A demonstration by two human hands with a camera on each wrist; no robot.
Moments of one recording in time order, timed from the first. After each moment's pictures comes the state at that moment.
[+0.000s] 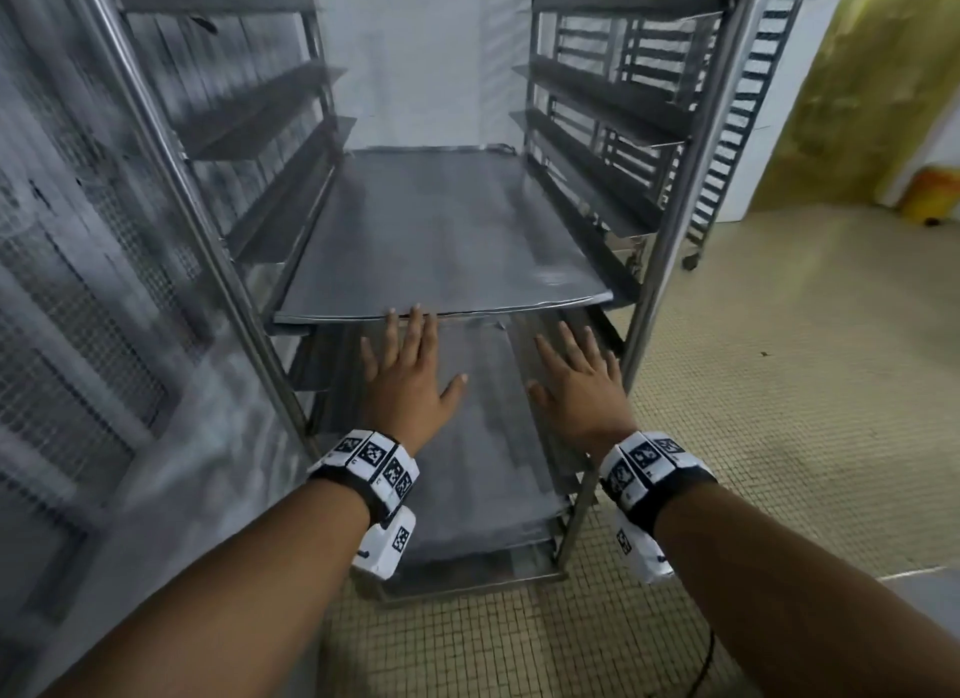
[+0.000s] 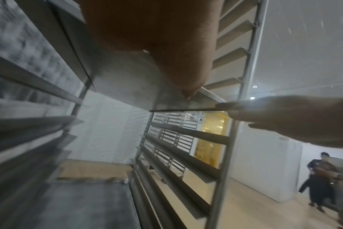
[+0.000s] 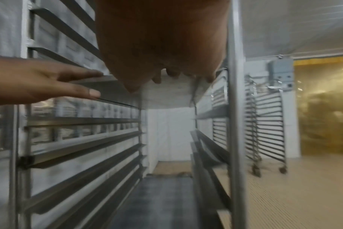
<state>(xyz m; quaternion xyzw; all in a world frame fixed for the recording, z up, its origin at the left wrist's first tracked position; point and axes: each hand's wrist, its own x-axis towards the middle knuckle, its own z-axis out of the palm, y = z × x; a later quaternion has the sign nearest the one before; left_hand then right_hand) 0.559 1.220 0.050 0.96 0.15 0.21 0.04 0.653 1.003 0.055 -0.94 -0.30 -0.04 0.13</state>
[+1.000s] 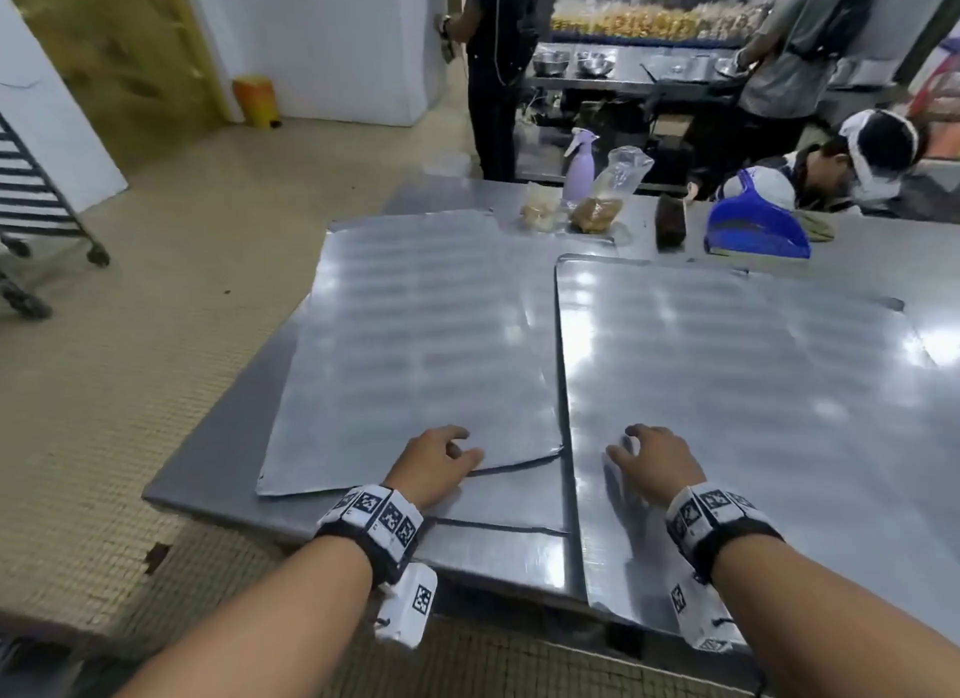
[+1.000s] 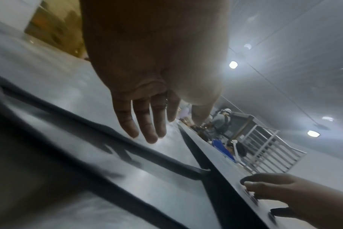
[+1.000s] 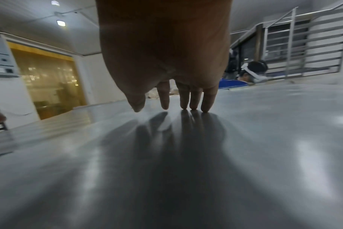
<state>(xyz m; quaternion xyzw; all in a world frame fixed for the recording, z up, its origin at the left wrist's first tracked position) 0.397 0.469 -0.052 0.83 -0.32 -0.31 0.34 0.181 0.246 -0.054 -0.84 0.48 0.02 0.23</state>
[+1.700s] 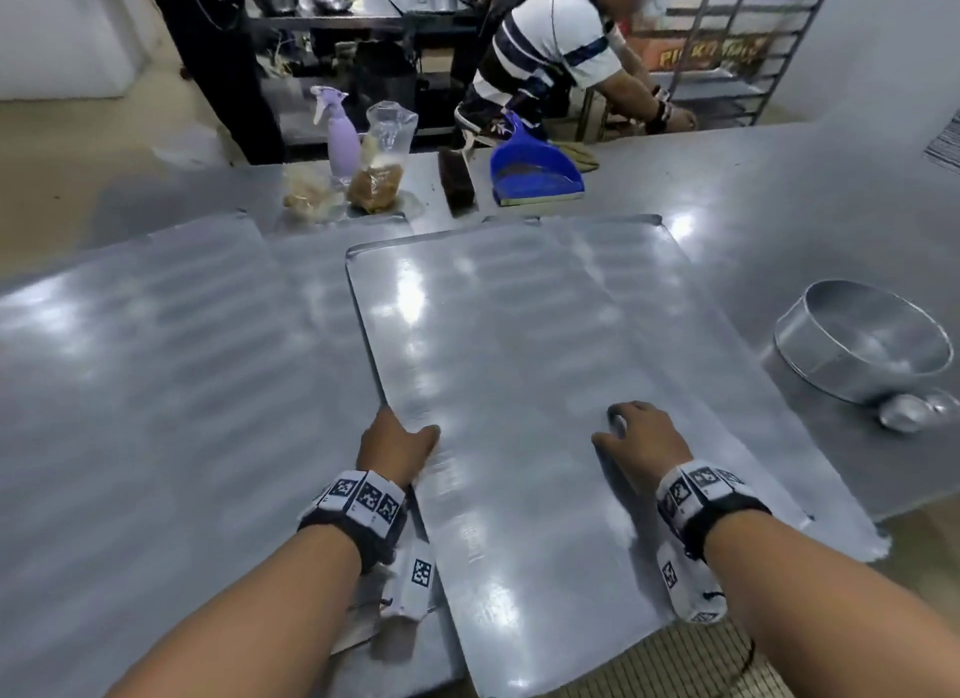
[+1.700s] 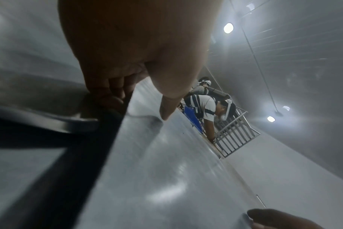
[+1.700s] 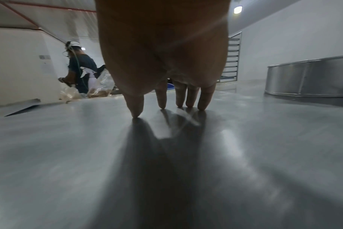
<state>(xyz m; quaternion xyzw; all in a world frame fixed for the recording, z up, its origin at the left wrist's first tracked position) 0.356 0.251 -0.084 0.81 -0.34 -0.35 0.31 0.052 0.154 -0.046 -0.73 0.65 0.00 0.21</state>
